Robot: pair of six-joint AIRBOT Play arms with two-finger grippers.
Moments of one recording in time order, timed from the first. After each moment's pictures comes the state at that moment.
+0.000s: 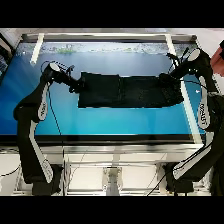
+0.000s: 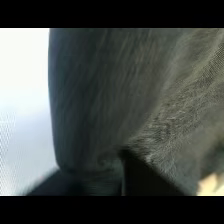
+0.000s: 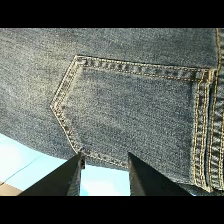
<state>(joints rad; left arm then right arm) -0.01 -2.20 2.00 0.89 -1.41 -1.53 -0.14 -1.86 1.86 -1.18 1.55 1.31</state>
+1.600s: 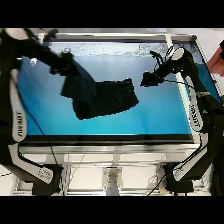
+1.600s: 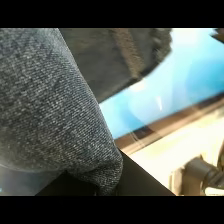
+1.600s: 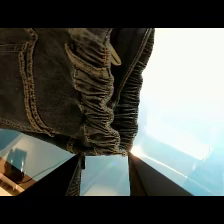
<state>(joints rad) -0.09 -1.71 2.05 0.93 -1.70 -1.69 0.02 -1.86 1.86 -1.07 1.49 1.34</state>
